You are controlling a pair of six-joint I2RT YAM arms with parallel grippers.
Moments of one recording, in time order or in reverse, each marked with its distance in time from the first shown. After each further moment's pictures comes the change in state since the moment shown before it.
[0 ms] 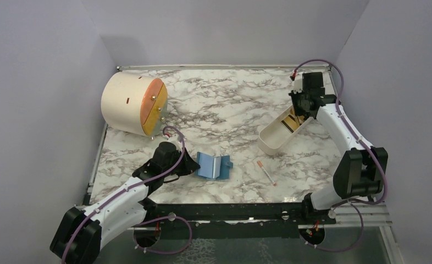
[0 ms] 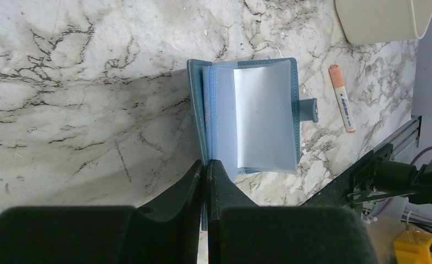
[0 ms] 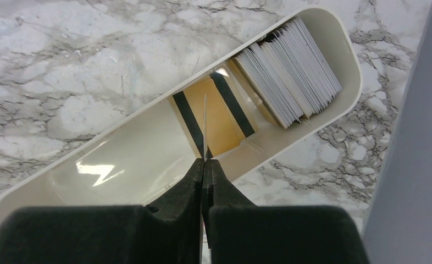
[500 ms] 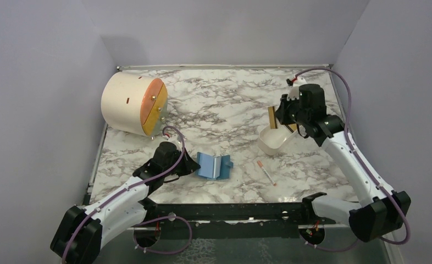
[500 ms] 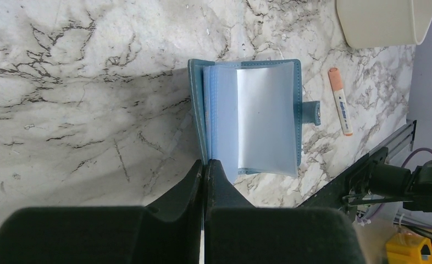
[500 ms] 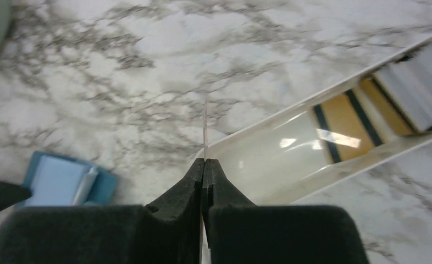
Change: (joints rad) left arm 0.000 0.015 0.000 0.005 -0.002 -0.025; right arm 0.183 -0.330 -0.101 0.036 -0.127 0.318
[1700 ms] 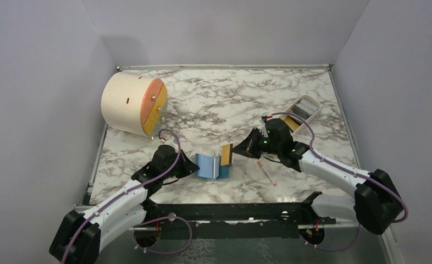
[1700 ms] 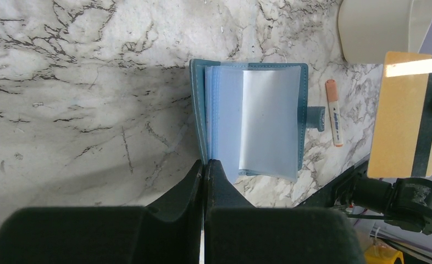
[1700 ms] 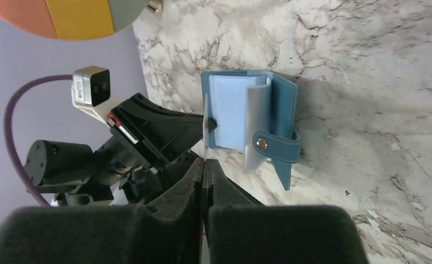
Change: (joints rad) left arm 0.000 -0.046 -0.042 0.002 -0.027 -0.103; right arm 0.350 -0.027 -0.526 0.541 -0.304 1.040
